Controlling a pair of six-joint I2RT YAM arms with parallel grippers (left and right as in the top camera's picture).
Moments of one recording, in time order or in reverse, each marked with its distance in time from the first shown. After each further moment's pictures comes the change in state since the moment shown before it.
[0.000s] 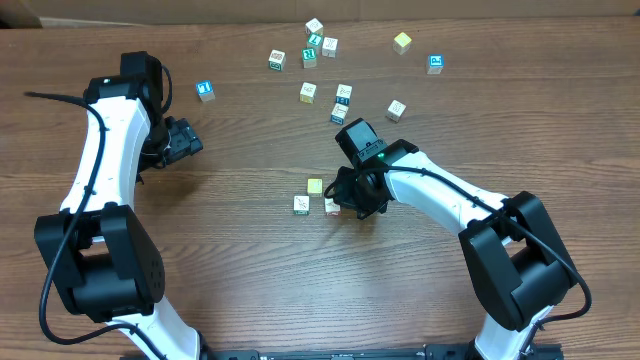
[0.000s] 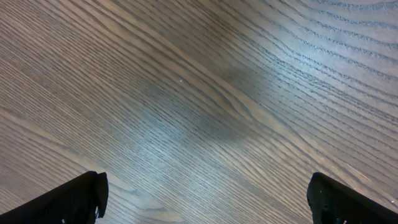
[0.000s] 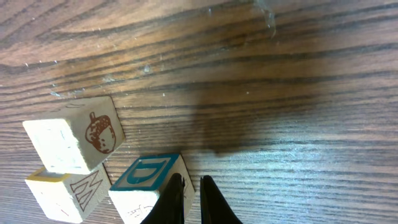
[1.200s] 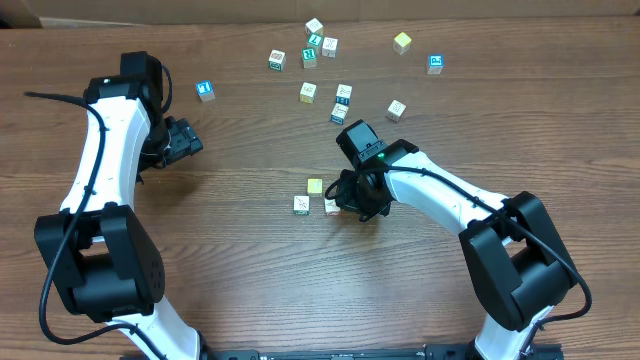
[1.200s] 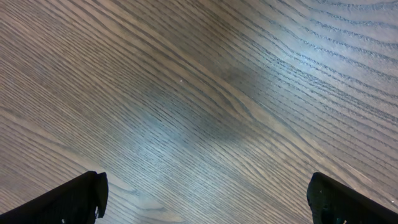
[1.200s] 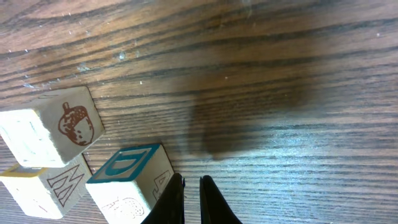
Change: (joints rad) left arm 0.000 0.000 0.000 0.000 0.000 0.000; right arm 0.000 0.000 0.000 -0.044 0.008 0.000
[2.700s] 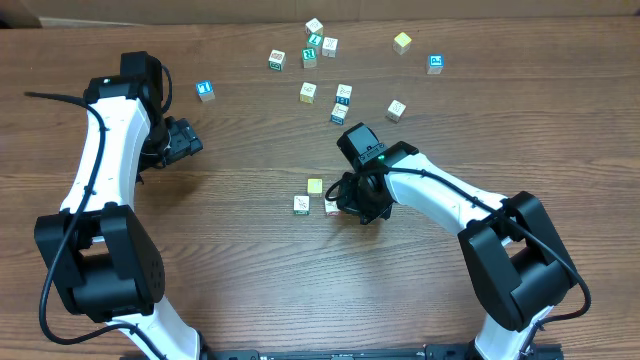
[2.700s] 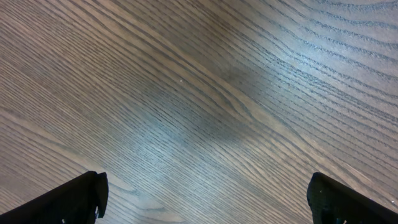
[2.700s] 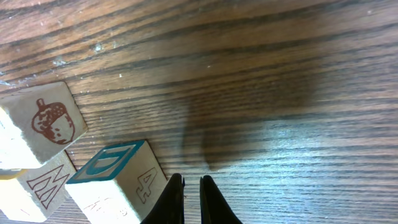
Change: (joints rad) left arm 0.000 0.000 0.000 0.000 0.000 0.000; right arm 0.005 0.000 -0.017 -0.004 0.000 0.023
